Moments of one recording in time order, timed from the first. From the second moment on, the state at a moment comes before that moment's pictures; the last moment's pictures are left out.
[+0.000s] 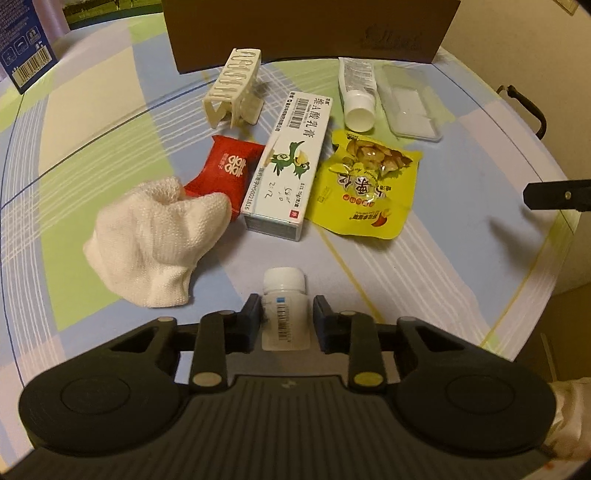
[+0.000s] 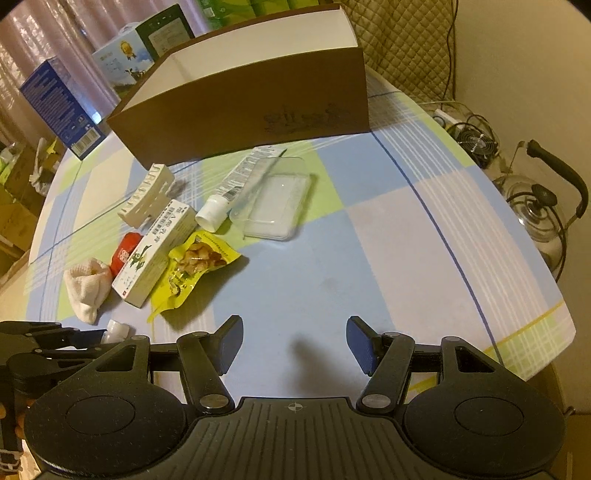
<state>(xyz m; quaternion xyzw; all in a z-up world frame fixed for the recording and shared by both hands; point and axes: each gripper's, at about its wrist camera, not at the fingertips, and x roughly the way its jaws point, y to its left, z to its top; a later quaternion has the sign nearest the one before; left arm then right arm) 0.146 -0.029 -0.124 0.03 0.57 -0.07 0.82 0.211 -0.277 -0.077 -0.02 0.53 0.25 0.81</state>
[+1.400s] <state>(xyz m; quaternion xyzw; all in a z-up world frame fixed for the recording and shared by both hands) 0.125 0.071 -0.051 -0.04 0.50 0.05 0.87 0.243 -0.227 -0.141 0.23 0.61 0.30 0.70</state>
